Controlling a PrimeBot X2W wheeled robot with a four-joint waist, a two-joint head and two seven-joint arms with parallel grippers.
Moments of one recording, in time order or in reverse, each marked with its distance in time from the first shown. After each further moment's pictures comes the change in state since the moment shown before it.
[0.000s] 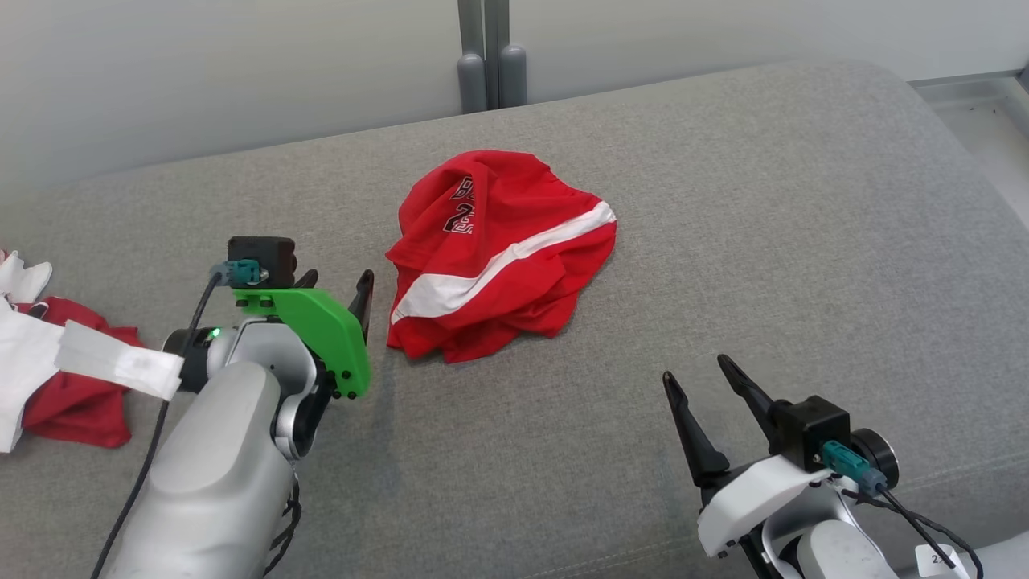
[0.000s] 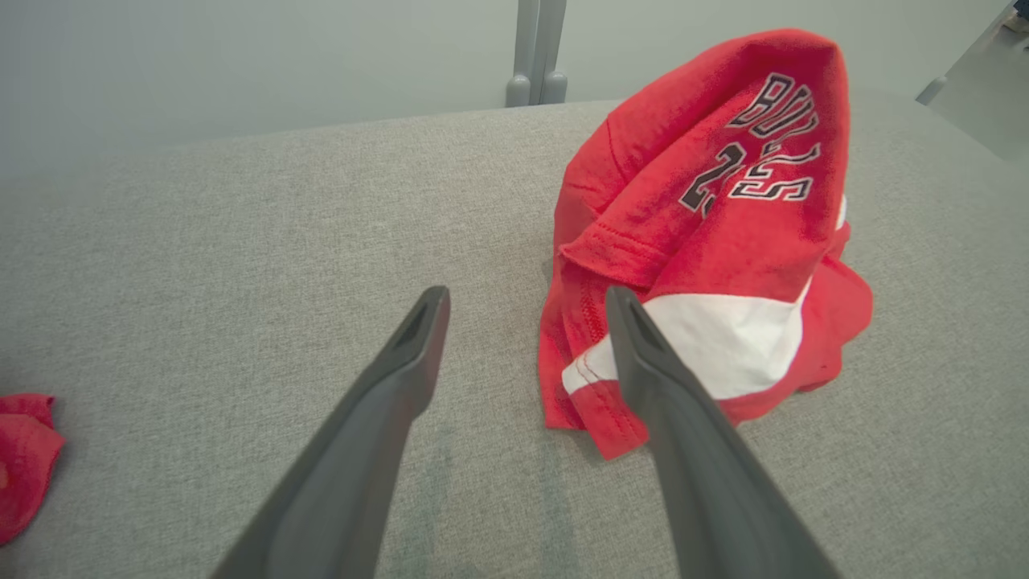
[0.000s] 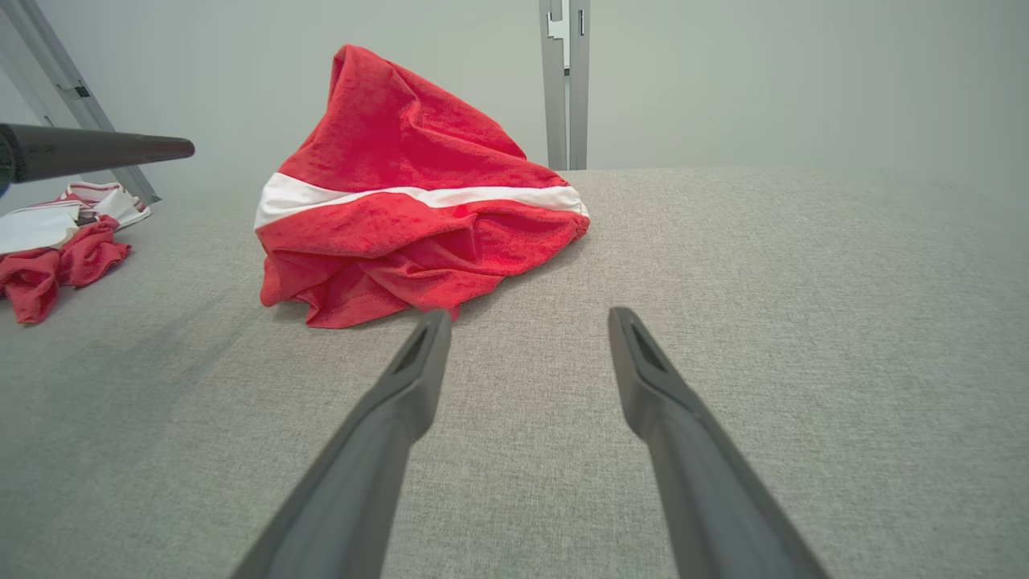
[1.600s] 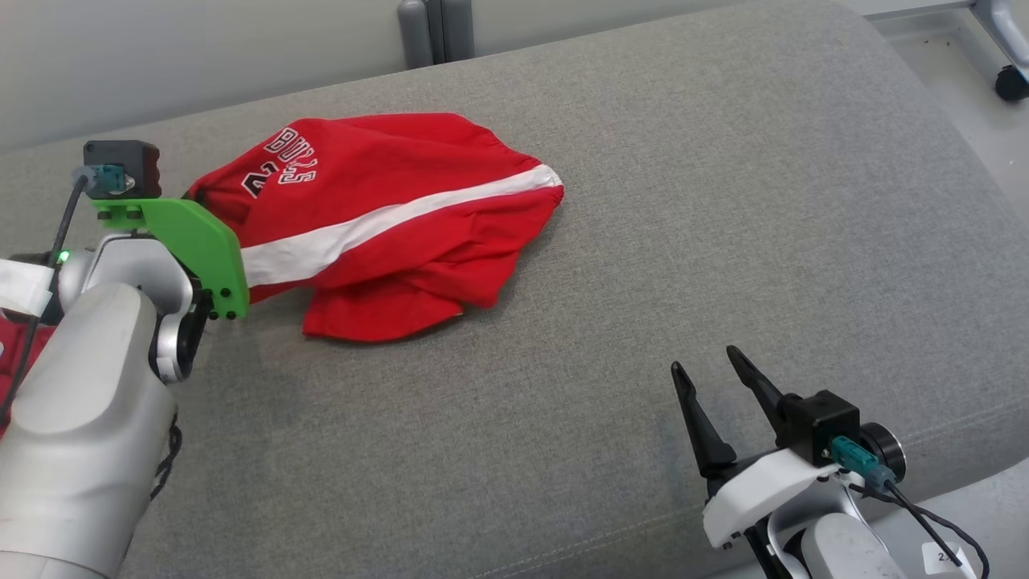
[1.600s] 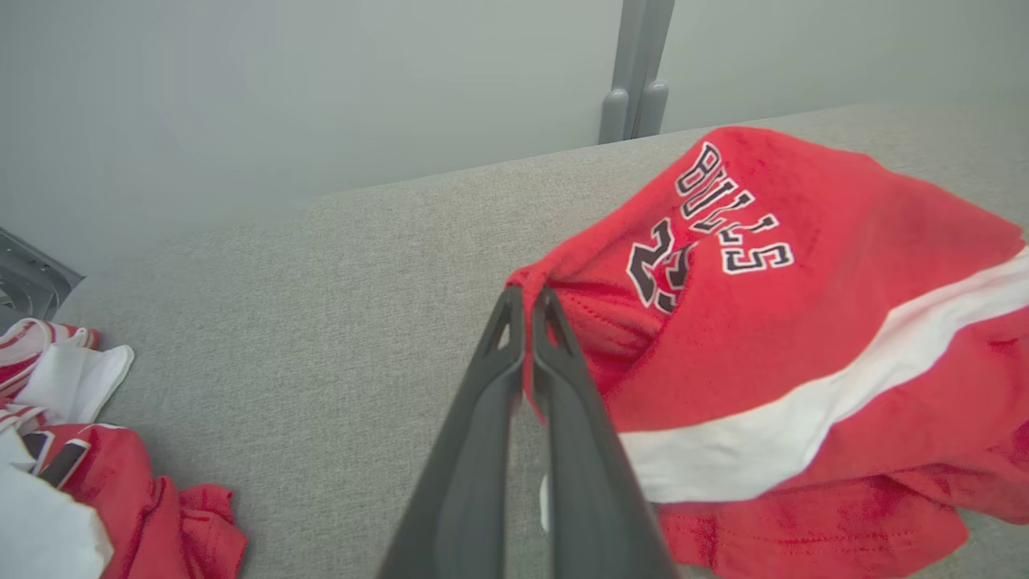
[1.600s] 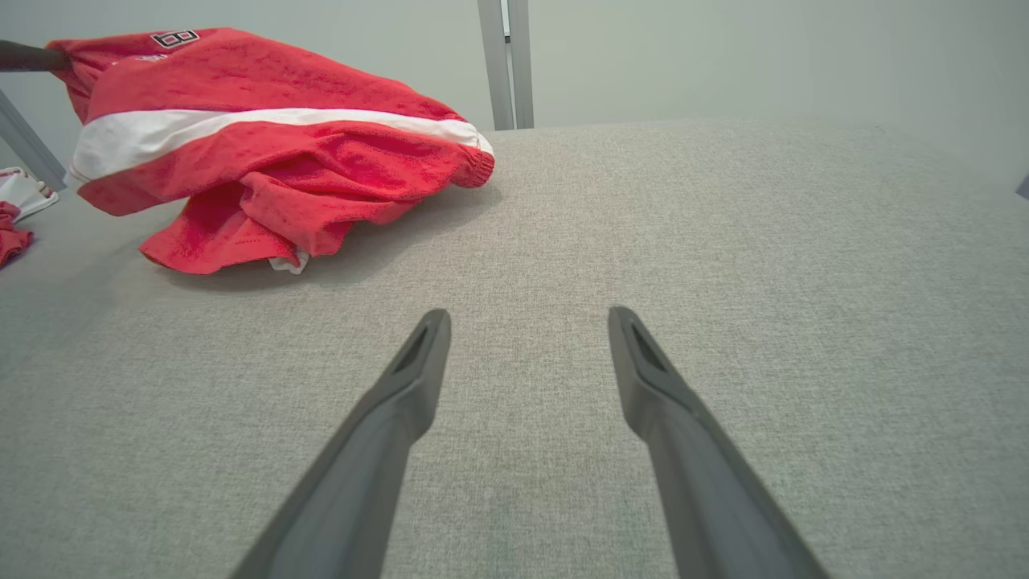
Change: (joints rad) left arm -0.143 0.170 0.020 -0.027 0.004 0.098 0.114; right arm -0.015 0.000 -0.021 0.014 0.001 0.000 -0.029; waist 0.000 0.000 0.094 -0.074
